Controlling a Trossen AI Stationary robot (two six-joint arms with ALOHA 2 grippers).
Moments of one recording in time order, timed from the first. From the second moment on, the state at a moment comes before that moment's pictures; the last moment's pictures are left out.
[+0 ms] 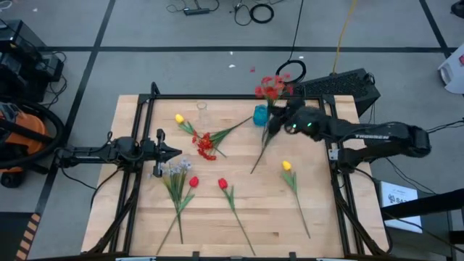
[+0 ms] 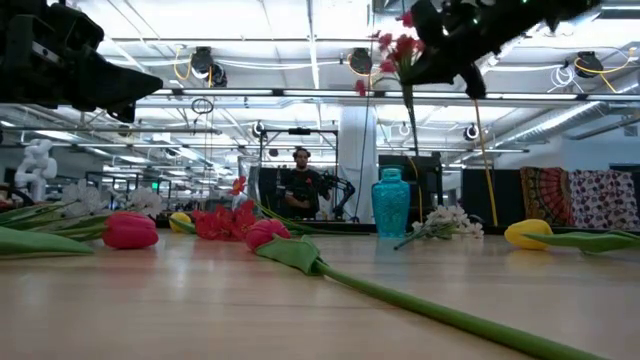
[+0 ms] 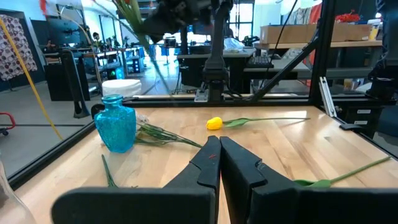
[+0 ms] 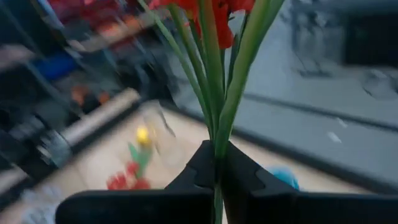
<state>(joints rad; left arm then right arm) -0.01 0.00 0.01 0.02 -0.01 0.03 -0.24 1.06 0.74 0.08 0.46 0.45</state>
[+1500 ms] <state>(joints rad) -0.01 0.00 0.01 0.02 -0.02 0.03 -0.81 1.24 0.66 0.65 -0.31 0.15</state>
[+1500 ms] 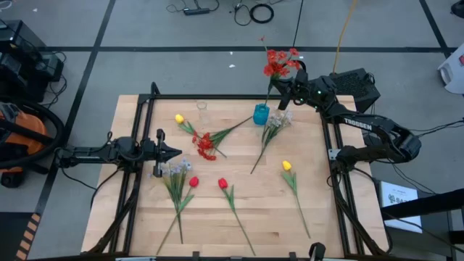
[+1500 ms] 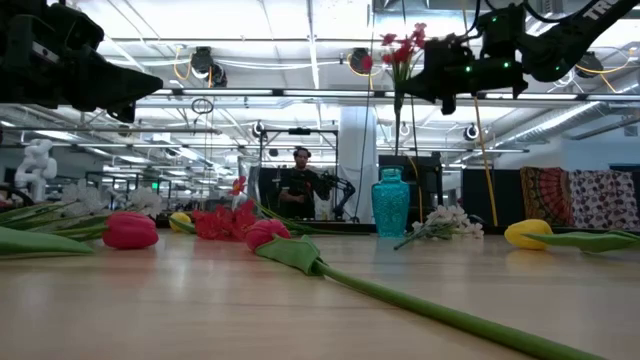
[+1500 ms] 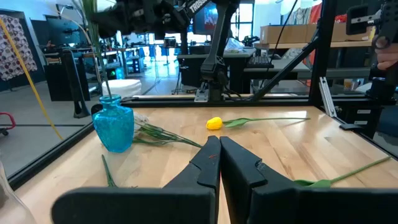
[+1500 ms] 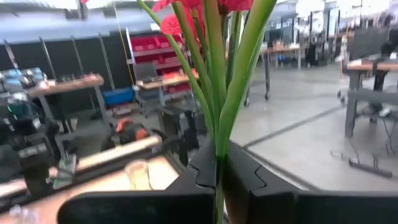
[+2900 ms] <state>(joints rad) -0.01 0.00 0.01 0.02 -0.02 0.03 -0.74 1.25 0.66 0.18 -0.31 0.11</state>
